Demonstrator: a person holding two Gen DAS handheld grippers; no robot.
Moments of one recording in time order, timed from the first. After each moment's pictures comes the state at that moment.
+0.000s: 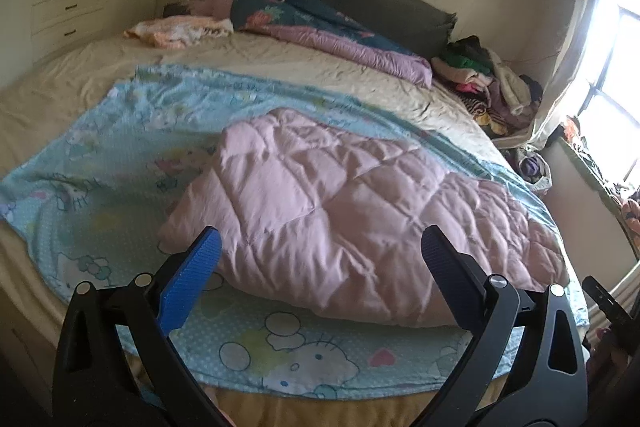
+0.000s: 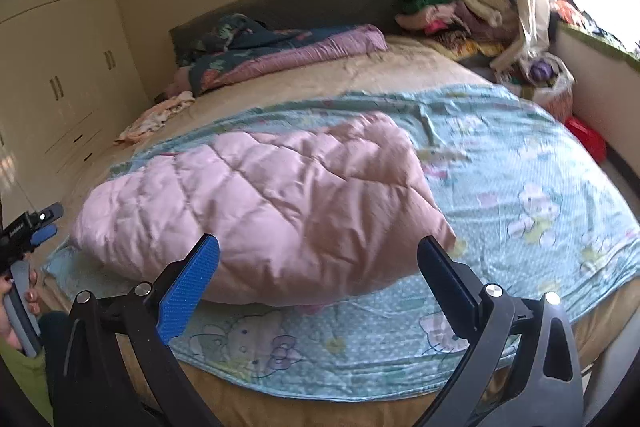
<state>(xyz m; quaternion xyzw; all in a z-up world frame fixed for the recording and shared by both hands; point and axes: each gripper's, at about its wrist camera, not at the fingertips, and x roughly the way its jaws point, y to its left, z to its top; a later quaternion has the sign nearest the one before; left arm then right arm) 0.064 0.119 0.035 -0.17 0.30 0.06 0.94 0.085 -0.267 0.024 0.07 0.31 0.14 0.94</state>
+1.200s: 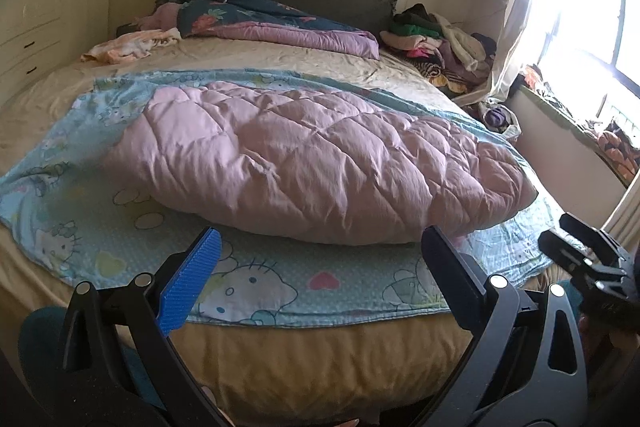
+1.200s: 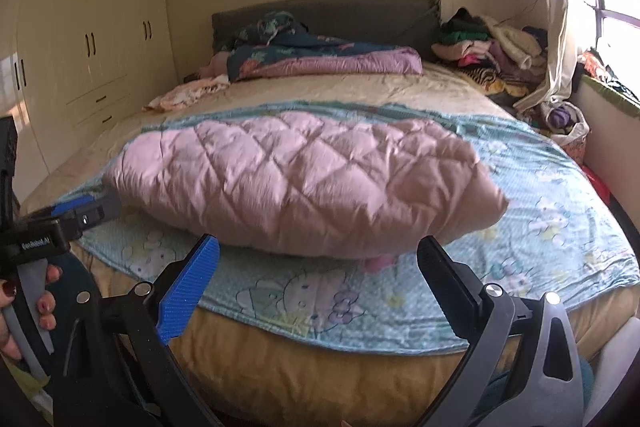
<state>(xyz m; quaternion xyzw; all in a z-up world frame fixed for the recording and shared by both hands) 0.010 0.029 0.004 -0.10 0.30 -0.02 0.95 0.006 -0.196 0.009 -0.01 0.28 0.18 0.94</state>
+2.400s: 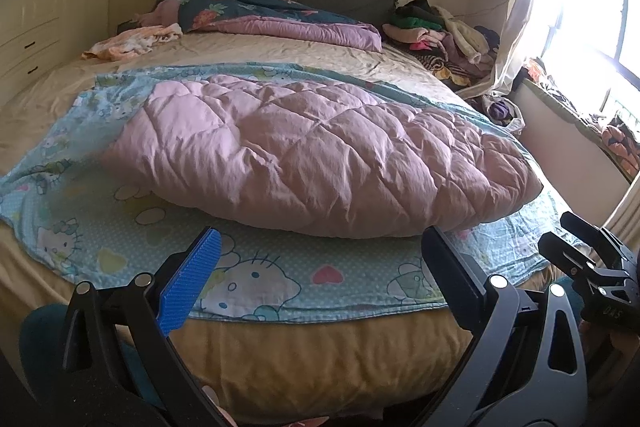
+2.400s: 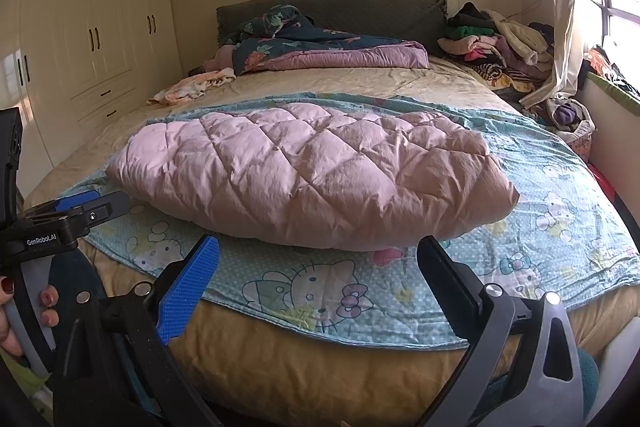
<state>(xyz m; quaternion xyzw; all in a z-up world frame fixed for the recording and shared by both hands) 0.012 0.028 0.001 -0.10 0.32 -0.01 0.94 0.004 -0.191 0.006 -0.01 0.29 0.19 0.94</state>
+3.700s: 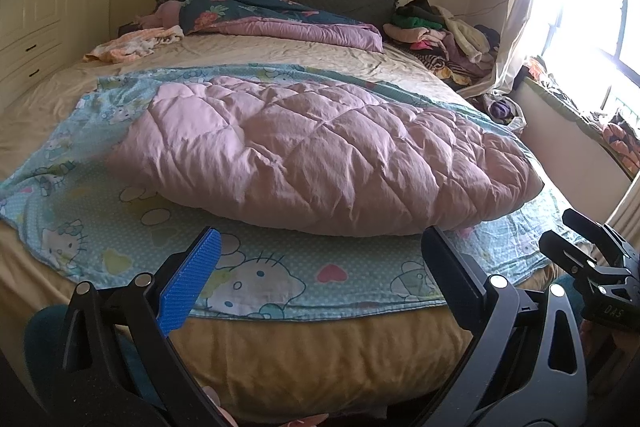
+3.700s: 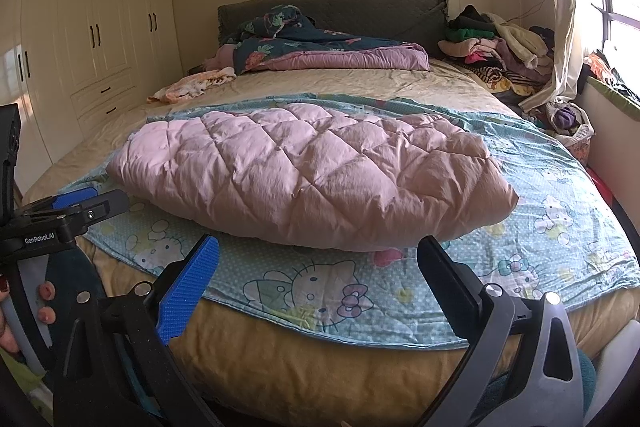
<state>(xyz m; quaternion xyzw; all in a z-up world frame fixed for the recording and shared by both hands) 0.009 0.031 0.001 -0.09 0.32 -0.01 0.94 0.002 -0.189 0.007 -0.01 0.29 0.19 0.94</state>
